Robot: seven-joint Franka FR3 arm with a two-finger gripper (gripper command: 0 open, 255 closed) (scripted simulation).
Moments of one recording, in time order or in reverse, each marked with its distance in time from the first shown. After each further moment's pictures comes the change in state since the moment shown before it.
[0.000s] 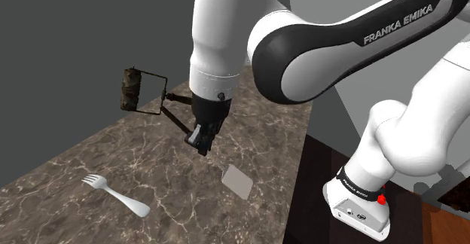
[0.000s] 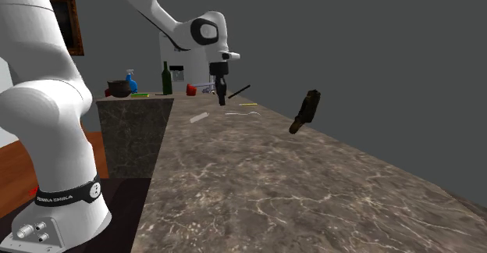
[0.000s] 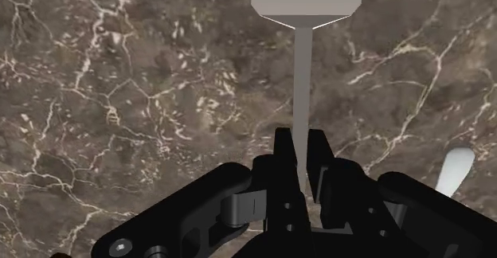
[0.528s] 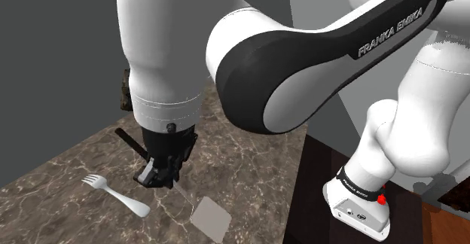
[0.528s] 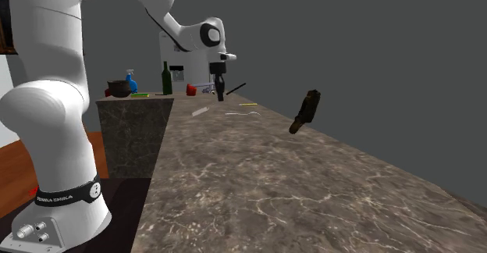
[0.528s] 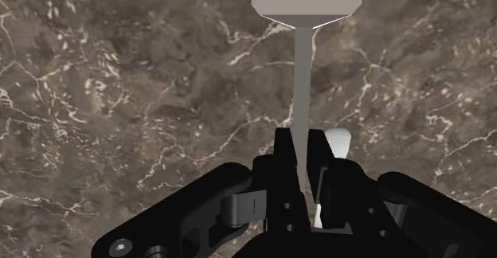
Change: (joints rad) arm 0.078 0.243 0.095 0.267 -0.144 -0.064 0.241
